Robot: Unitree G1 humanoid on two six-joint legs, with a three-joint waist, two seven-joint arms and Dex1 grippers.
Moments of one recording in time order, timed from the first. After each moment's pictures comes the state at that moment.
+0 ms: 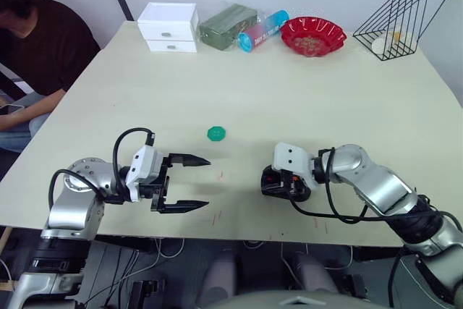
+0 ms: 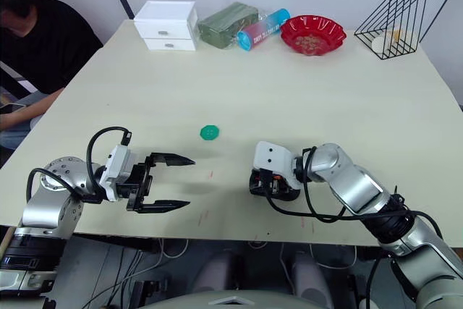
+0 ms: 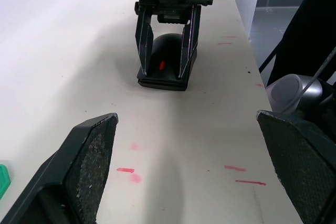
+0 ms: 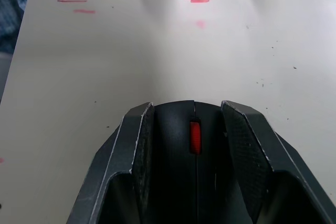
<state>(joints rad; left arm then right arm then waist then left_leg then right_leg) -0.15 0.81 0.07 0.01 -0.49 -0.01 -1.52 -0.52 -0.59 0.57 -0.30 0.15 0.70 0.94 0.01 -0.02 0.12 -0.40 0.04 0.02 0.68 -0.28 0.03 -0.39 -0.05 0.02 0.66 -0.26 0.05</state>
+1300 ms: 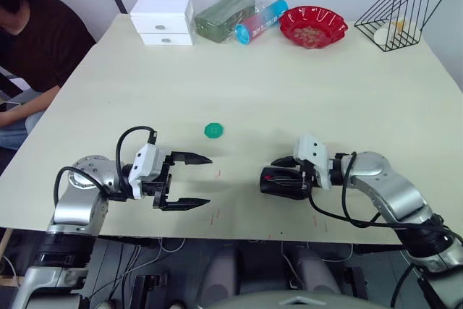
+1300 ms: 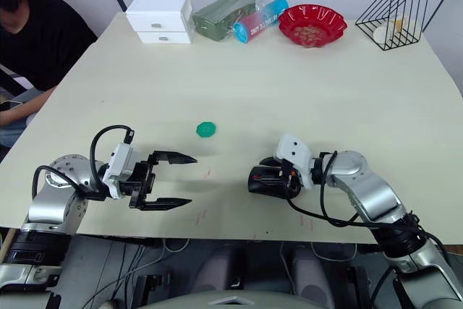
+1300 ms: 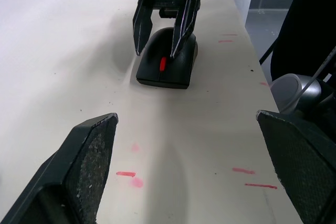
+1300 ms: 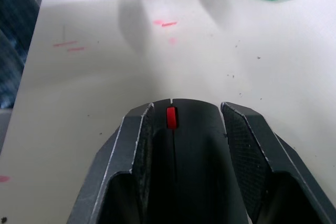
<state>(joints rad) -0.18 0.80 0.05 0.05 -0.49 -0.03 -1.53 -0.32 -0.56 0.29 -0.30 0.32 0.54 0.96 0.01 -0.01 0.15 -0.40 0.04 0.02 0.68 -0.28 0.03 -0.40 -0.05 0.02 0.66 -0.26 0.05</state>
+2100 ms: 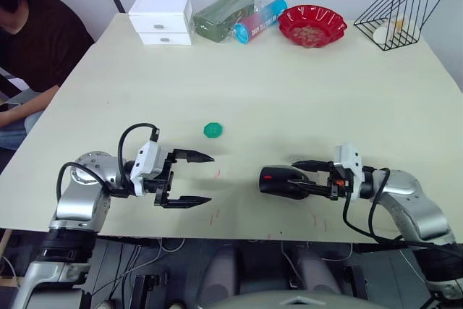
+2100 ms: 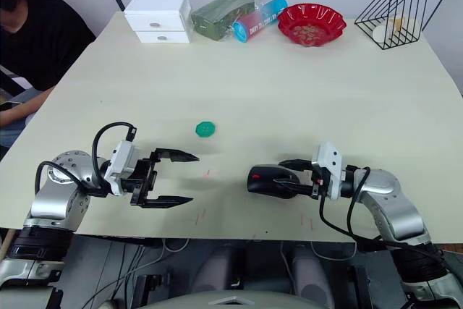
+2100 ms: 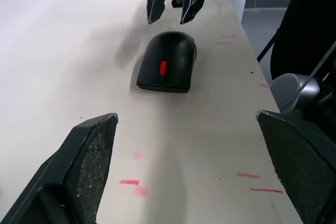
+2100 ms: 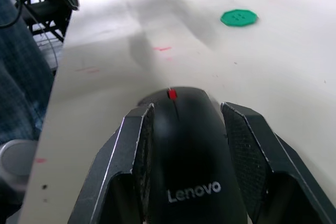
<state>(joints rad) -0.21 0.80 0.03 0.07 -0.49 -0.04 -1.55 -0.13 -0.53 0.14 -0.13 0.39 0.20 1.09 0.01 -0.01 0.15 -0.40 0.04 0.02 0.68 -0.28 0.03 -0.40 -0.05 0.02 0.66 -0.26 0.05</state>
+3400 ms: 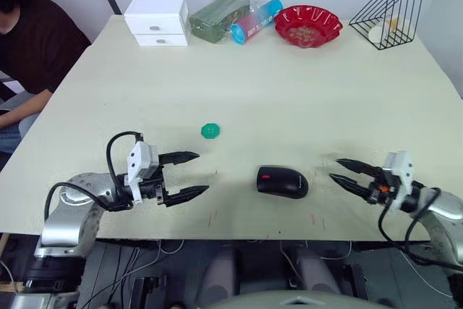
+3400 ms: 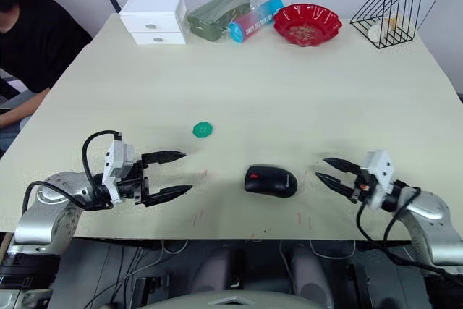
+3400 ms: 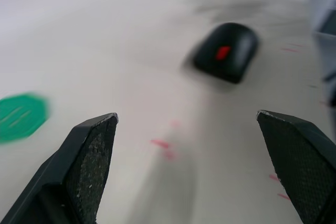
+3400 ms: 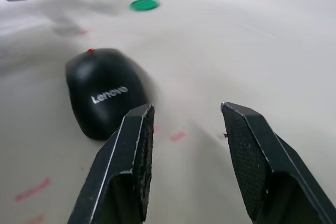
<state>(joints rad) 0.03 0.78 0.17 -0.11 -0.51 0.20 -1.16 0.14 -0.61 -0.21 -0.12 0.50 0.07 1.06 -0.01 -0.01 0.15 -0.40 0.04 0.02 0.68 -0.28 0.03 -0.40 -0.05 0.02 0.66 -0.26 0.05</state>
